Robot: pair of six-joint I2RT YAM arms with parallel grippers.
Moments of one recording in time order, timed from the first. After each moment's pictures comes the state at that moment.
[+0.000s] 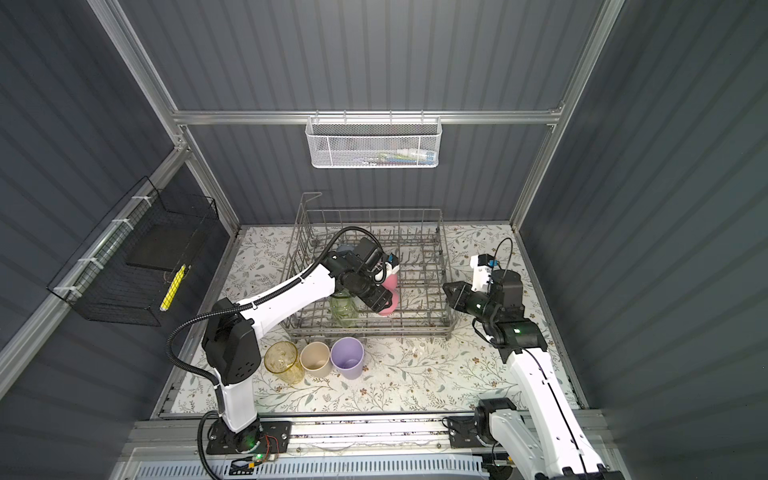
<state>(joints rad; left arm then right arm) -0.81 1.92 1.72 -0.89 0.11 0.05 0.07 0.87 0.77 -0.40 -0.47 0.51</state>
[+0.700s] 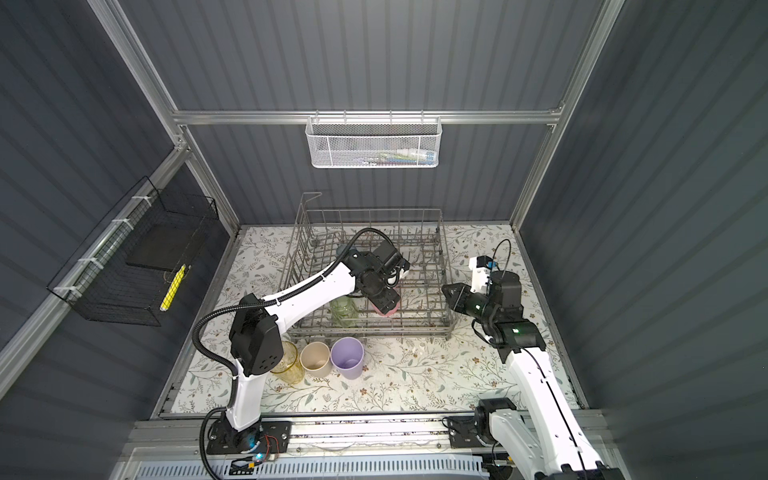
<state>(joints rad) -0.86 2.07 1.90 -1.05 -0.04 0.06 0.06 0.88 0.75 -0.39 -0.49 0.51</state>
